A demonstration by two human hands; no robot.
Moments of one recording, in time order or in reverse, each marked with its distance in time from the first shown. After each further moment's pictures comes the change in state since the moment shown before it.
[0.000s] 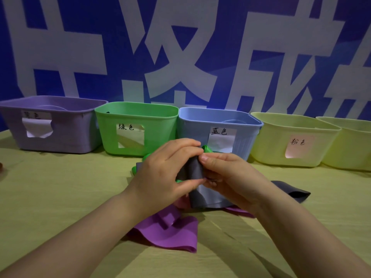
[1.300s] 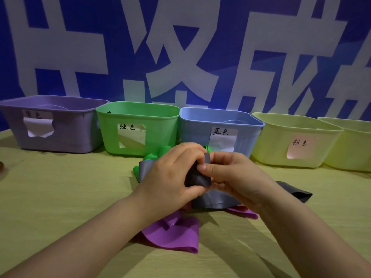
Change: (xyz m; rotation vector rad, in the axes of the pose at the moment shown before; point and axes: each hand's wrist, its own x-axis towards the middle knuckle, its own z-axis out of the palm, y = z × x) left_hand 0.000 0.007 0.005 -0.094 -0.080 -0.080; right_hand -0.002 -0.003 -0.004 -0.072 0.015 -0.006
